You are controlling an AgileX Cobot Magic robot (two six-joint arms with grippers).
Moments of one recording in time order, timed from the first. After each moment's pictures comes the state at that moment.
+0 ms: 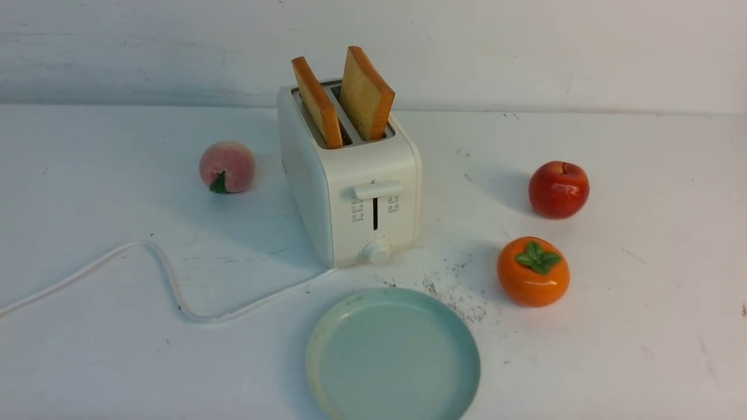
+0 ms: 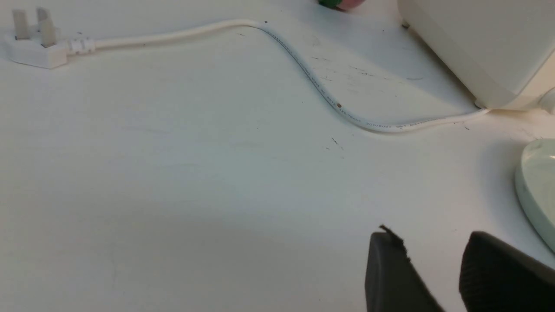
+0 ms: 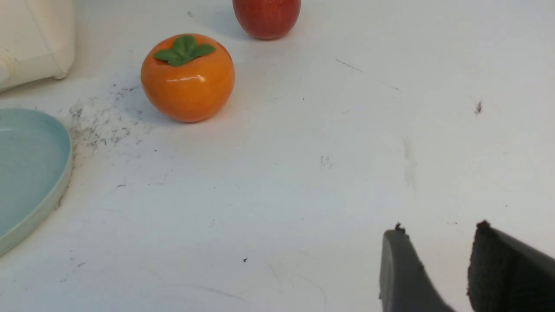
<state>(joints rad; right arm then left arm) 0.06 -0.01 0.01 -0.09 0.40 0.15 -0.09 -0.01 0.03 -0.01 0.39 -0.38</state>
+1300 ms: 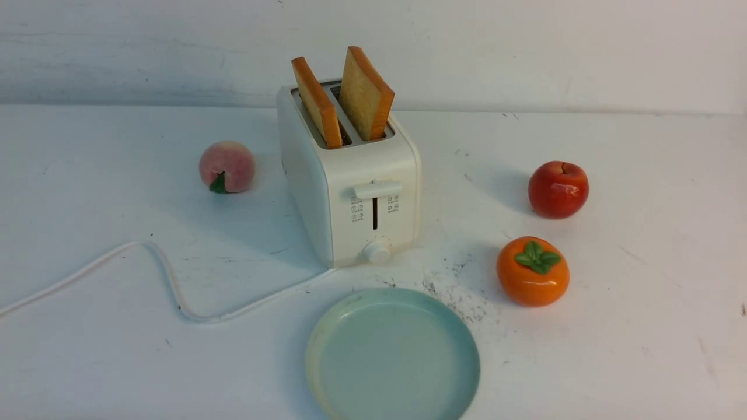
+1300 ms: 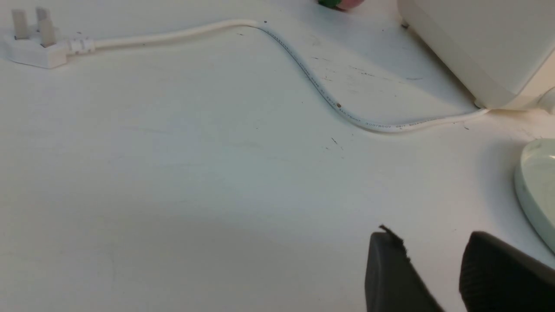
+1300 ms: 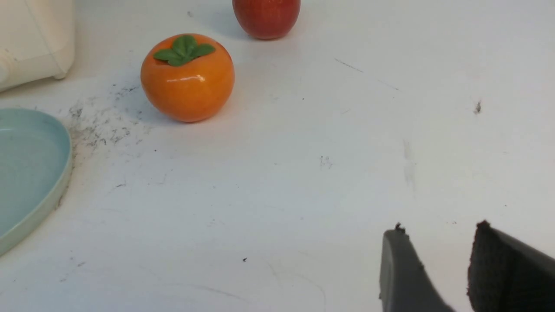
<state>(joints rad) 0.06 -0.01 0.01 -0.09 0.40 0.15 -0.09 -0.01 0.03 -0.01 0.39 -0.38</state>
